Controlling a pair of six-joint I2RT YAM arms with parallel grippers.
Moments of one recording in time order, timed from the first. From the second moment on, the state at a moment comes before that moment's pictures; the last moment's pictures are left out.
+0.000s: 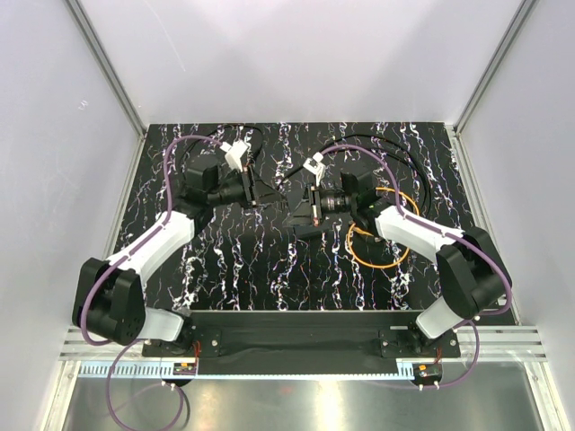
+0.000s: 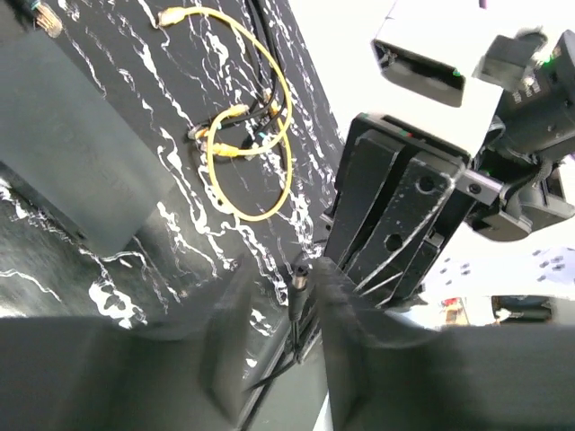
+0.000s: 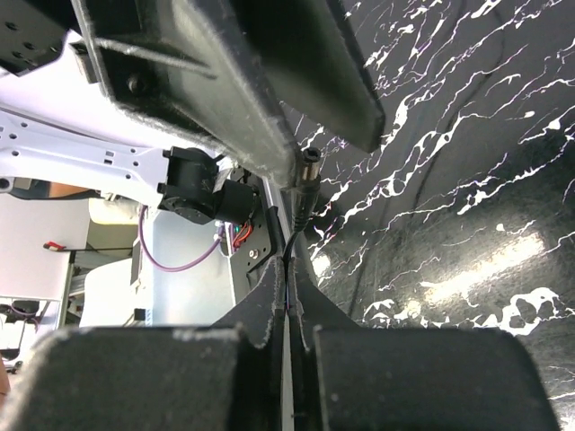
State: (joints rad) left arm -0.34 1.37 0.92 0.11 0.78 -0.73; right arm 0.56 1.57 0.98 0.25 -0.93 0.58
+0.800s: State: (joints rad) left arm -0.29 1.23 0.72 0.29 0.80 -0.82; right arm 0.56 1.57 0.98 0.29 -0.93 0.65
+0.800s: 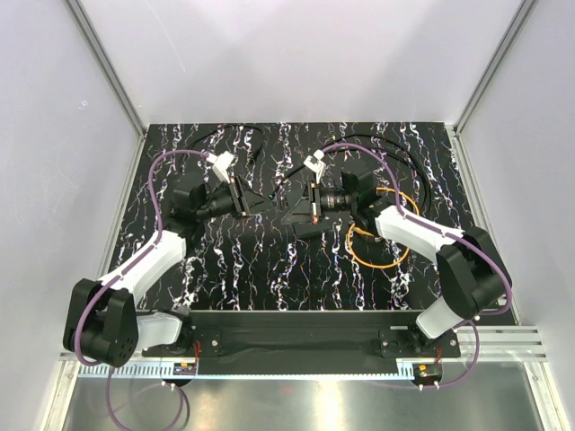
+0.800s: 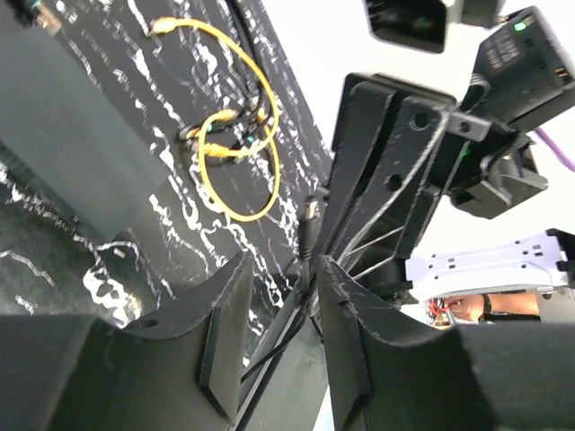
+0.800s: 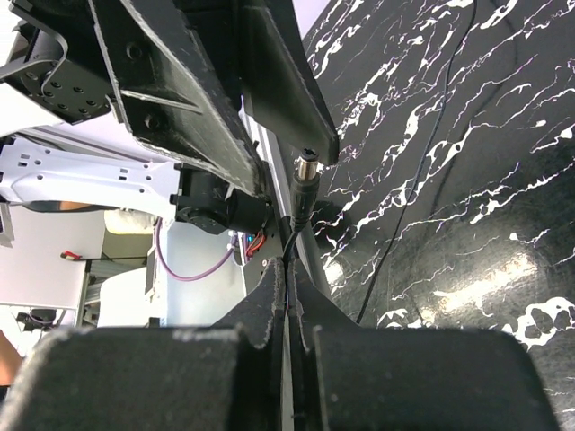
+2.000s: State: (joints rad) left arm -0.35 1.29 0.71 0.41 0.82 -0.87; right arm 0.56 1.57 0.98 0.30 -0.94 0.66
